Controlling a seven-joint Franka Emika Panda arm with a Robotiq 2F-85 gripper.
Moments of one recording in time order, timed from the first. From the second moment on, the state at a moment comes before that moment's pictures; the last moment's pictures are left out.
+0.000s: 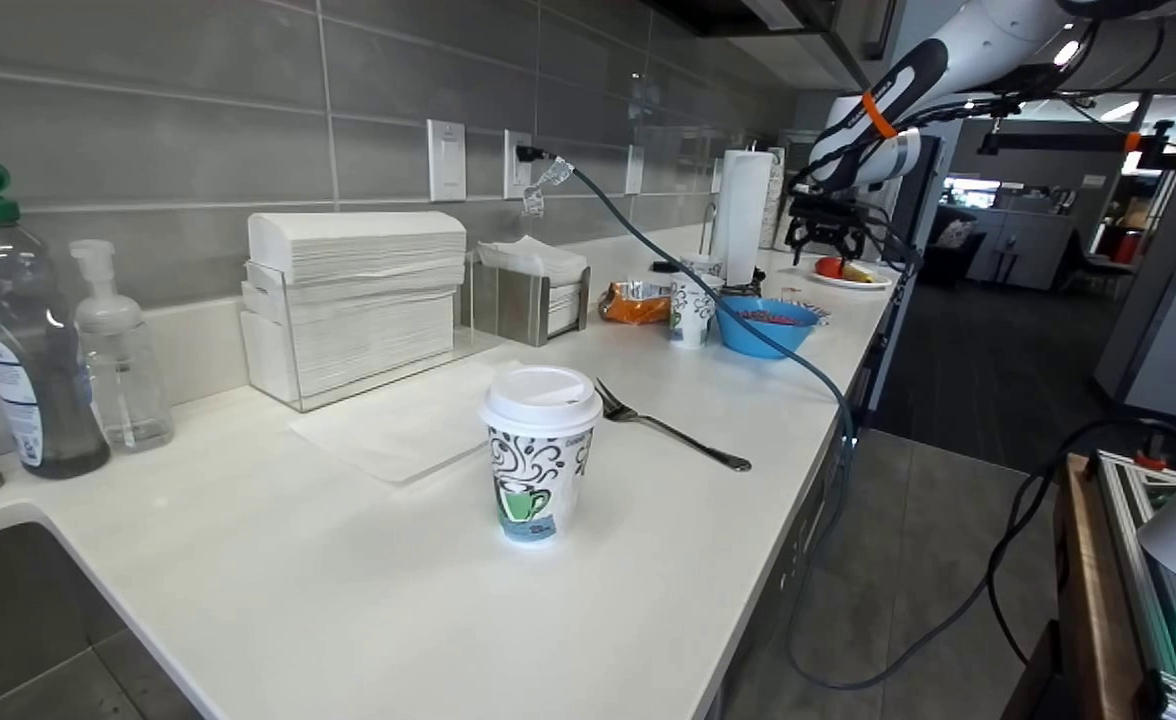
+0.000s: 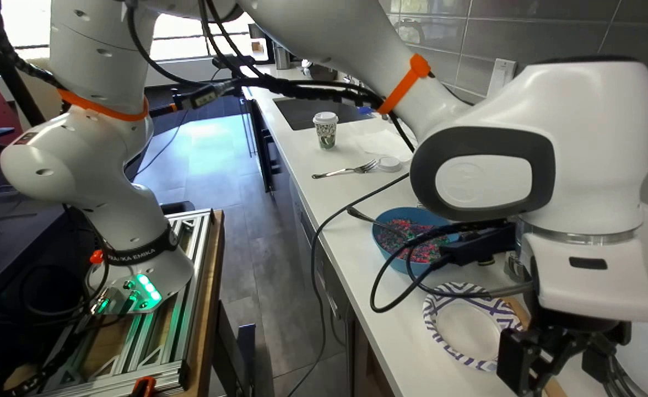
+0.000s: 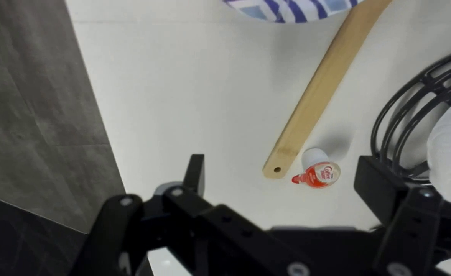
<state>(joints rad) -0.22 0.54 -0.44 -1.77 -0.01 2.53 0.90</state>
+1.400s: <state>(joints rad) -0.41 0.91 -0.32 -1.26 0.11 2.22 1.01</state>
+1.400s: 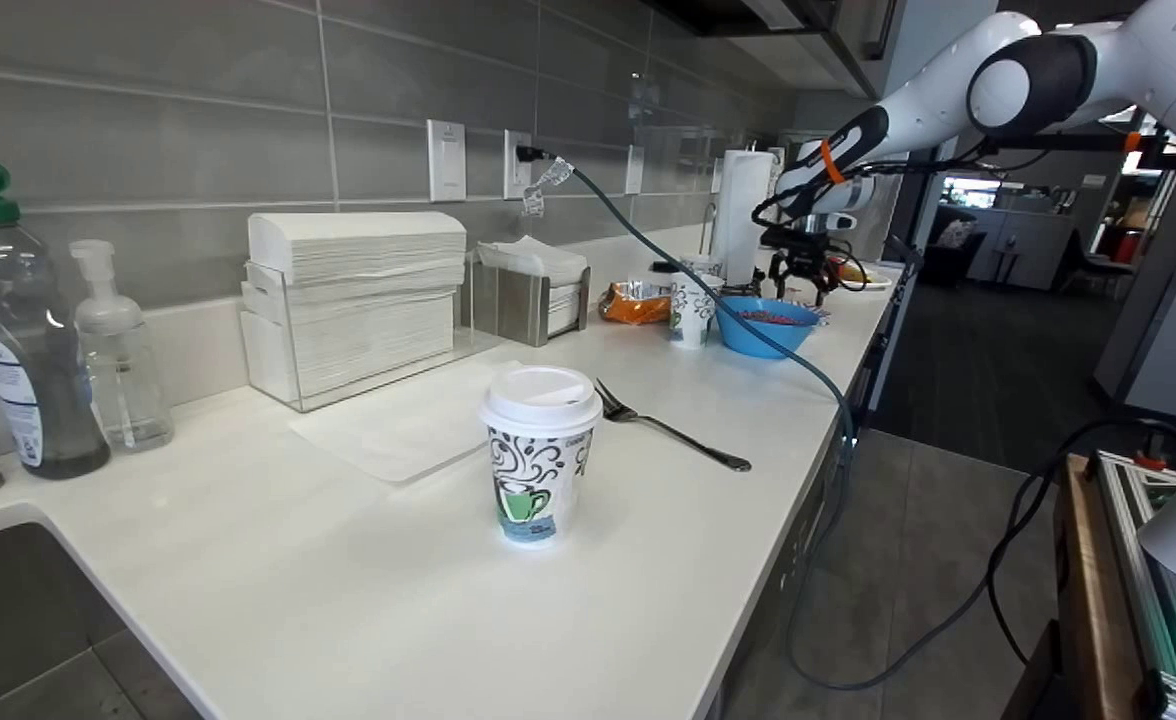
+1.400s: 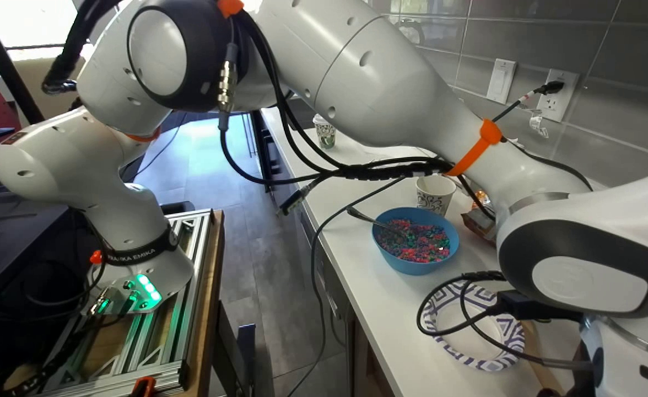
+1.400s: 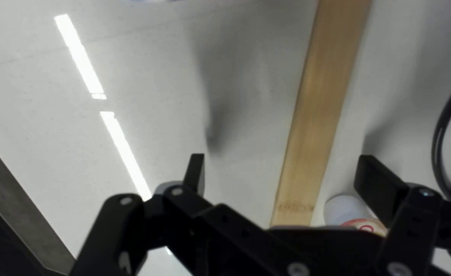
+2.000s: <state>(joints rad) -0.42 0.98 -0.32 -1.11 0.11 2.09 0.99</state>
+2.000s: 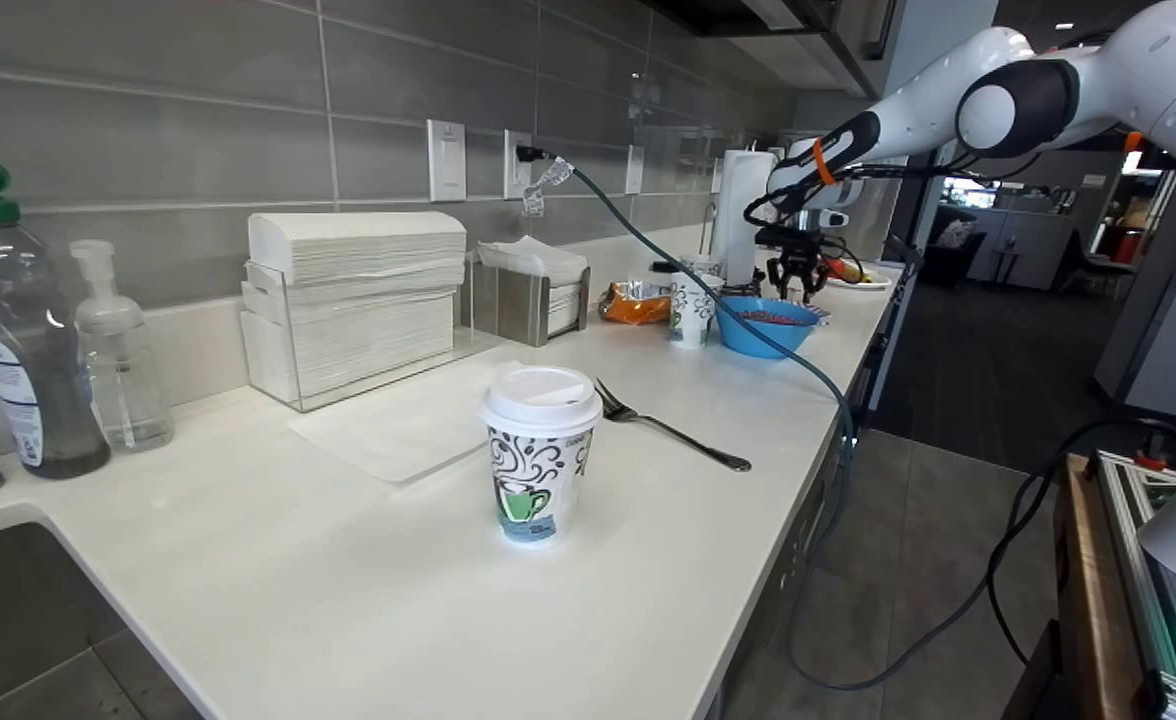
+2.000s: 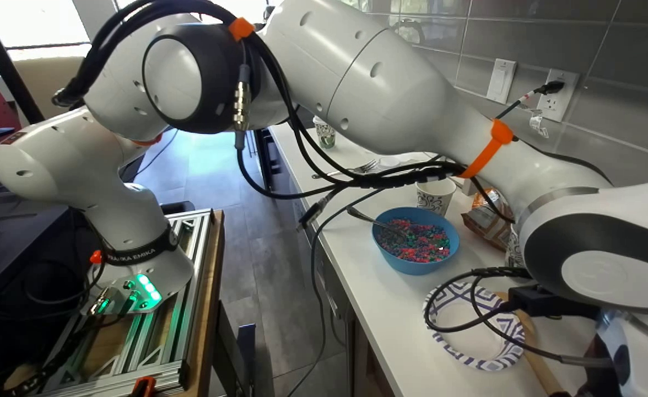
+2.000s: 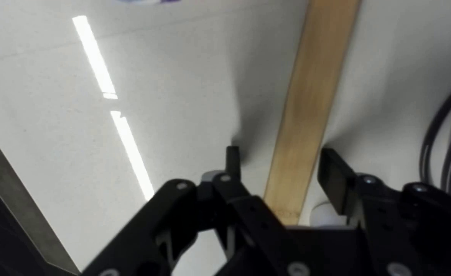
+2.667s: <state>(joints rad) -0.42 1.01 -0.34 -1.05 0.11 2.07 1.04</state>
